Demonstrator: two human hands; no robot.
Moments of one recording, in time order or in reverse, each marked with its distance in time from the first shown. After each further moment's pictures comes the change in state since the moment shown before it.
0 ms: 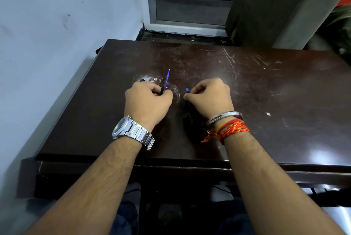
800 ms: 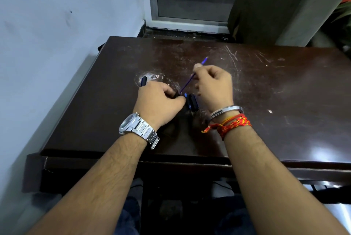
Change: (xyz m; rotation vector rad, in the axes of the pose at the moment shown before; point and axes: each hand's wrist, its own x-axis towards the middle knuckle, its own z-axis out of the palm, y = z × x) left_hand -0.006 0.004 0.003 0.055 -0.190 0.070; right_hand 0.005 -0.008 0.009 0.631 0.143 0.037
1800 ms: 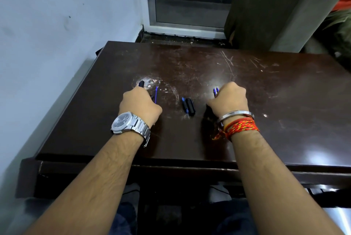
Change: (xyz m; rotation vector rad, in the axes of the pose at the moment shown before) left_hand 0.012 -0.009 -0.011 0.392 -0.056 -0.279; right_hand 0.014 0.013 -0.040 -0.884 0.046 0.058
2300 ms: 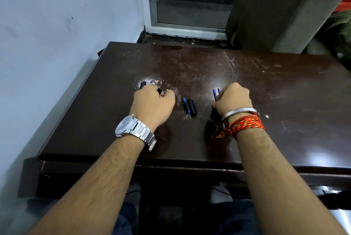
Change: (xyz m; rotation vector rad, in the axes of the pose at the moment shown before) left_hand -0.008 0.011 0.002 -0.329 0.052 0.123; right_hand 0.008 0.005 -0.002 -0.020 -0.064 0.046
